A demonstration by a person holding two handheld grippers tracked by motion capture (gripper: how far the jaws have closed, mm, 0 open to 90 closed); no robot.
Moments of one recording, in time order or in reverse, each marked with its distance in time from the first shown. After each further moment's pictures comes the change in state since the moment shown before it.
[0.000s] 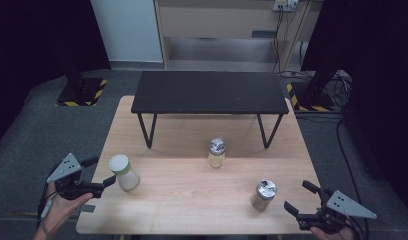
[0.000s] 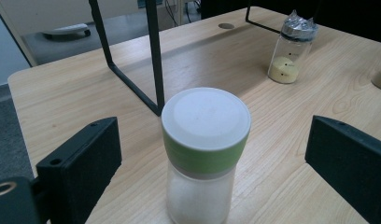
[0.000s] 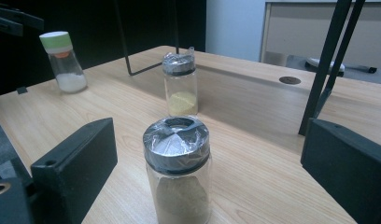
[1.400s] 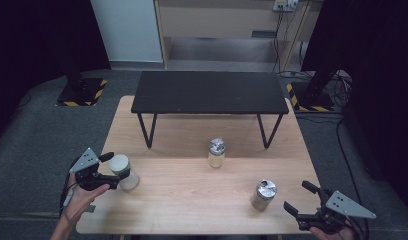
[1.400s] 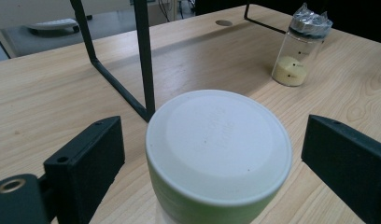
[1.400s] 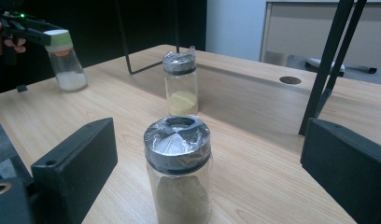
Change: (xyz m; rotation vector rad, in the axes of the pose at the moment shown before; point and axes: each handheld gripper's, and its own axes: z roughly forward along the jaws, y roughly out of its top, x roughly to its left) left arm 0.009 -0.013 0.048 -0.001 -0.029 -0.023; right arm 0.001 0.001 0.000 0.003 0.001 -0.006
